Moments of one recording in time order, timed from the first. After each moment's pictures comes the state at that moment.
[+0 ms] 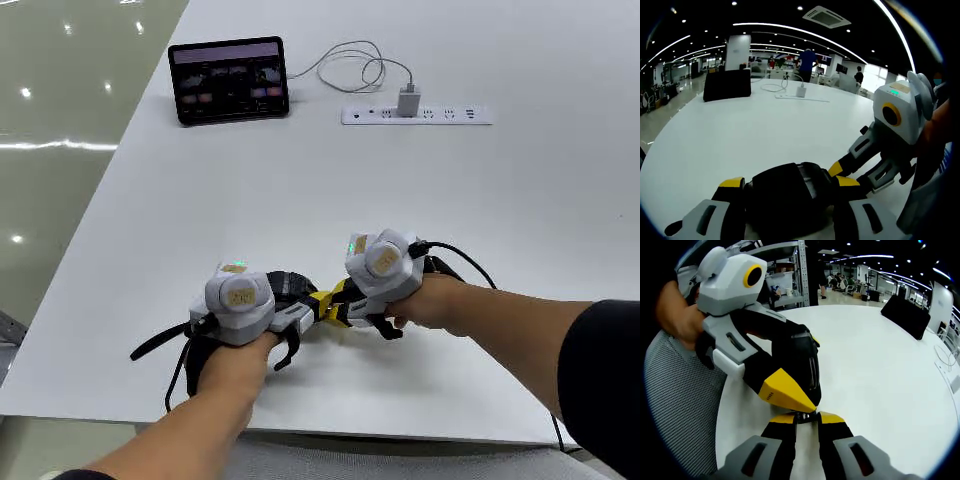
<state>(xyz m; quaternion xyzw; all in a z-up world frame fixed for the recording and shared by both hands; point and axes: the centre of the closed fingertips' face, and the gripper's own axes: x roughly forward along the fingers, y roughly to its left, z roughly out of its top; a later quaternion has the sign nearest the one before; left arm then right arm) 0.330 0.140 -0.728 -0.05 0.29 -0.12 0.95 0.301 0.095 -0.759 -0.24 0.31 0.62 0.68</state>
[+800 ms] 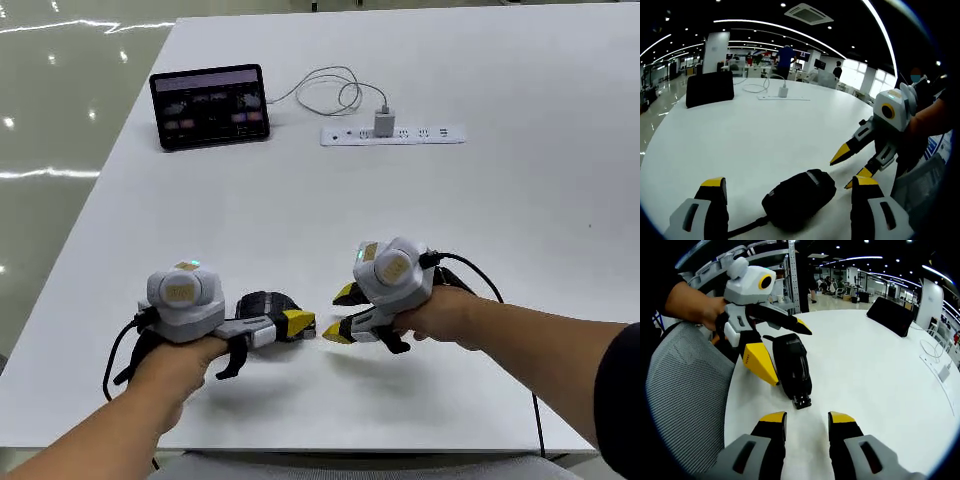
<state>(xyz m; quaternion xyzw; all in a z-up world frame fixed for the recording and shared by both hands) 0.329 0.151 -0.709 -0.04 0.30 -0.23 0.93 0.304 0.060 -0.731 -0.21 0.31 0.60 0.71</state>
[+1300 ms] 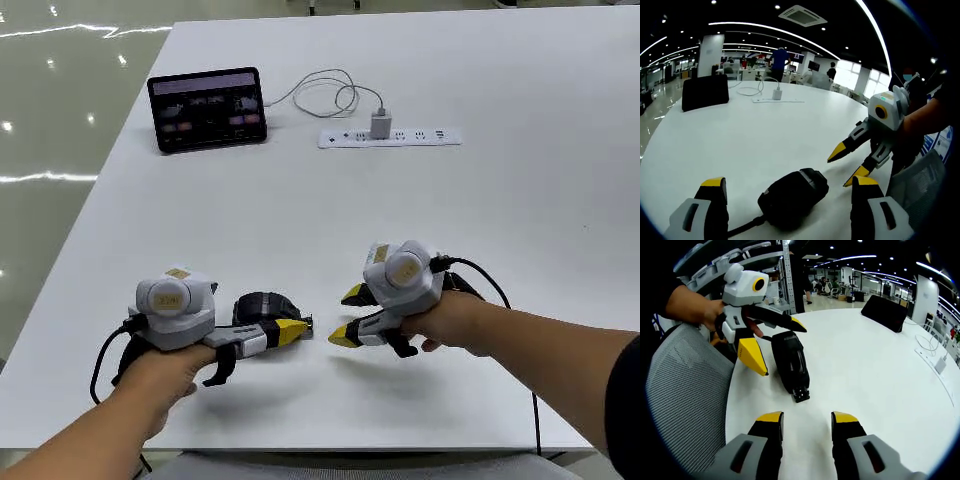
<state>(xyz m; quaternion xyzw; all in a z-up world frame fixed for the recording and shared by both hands) 0.324 0.145 -0.700 -0.04 0.29 -0.25 0.92 0.303 0.049 -0.732 -0.20 0.31 0.58 0.72</state>
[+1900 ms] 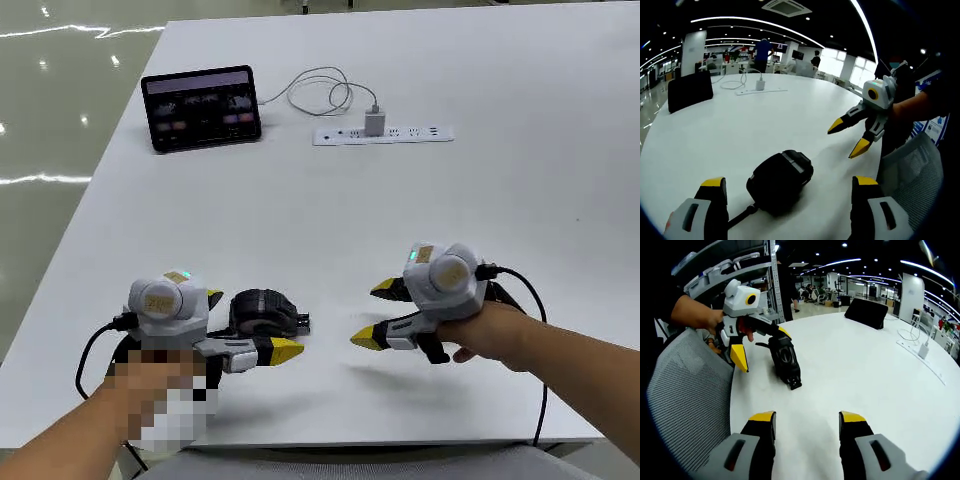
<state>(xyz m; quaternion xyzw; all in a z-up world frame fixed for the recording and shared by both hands) 0.295 0.138 -0.708 0.00 0.32 -0.31 0.89 0.299 -0.005 -0.718 -0.15 0.30 0.54 0.77</state>
